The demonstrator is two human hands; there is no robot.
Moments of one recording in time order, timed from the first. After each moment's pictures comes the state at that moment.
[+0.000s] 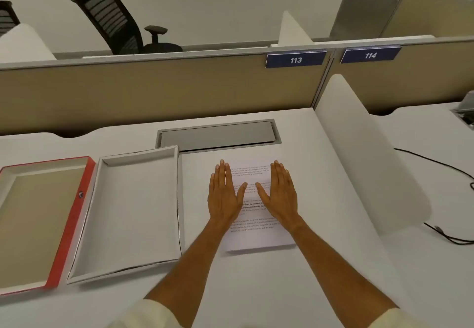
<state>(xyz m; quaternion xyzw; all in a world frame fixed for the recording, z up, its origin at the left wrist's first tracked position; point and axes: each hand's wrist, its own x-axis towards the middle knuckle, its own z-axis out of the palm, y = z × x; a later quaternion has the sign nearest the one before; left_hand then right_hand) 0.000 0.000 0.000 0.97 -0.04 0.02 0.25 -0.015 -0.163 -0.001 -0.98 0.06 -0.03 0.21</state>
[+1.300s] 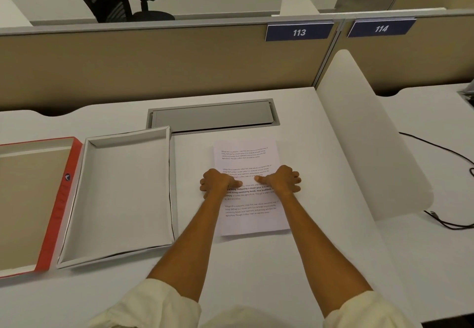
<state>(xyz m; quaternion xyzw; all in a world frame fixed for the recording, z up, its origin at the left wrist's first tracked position) 0.034 -0.008 0.000 0.85 0.31 -0.27 0.34 0.015 -0.169 -0.005 -0.86 0.39 0.17 0.29</state>
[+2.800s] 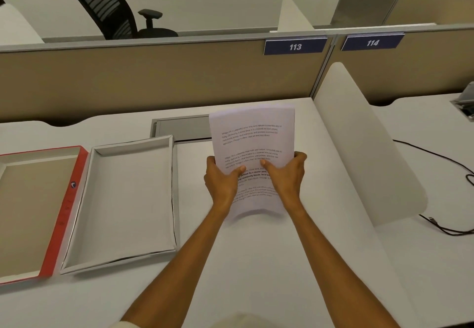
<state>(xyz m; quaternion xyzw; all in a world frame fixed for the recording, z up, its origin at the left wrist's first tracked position) -0.003 -0.017 0.054 0.78 0.18 0.05 0.60 -0.006 -0.164 0.056 -0.80 0.28 -0.13 0.51</state>
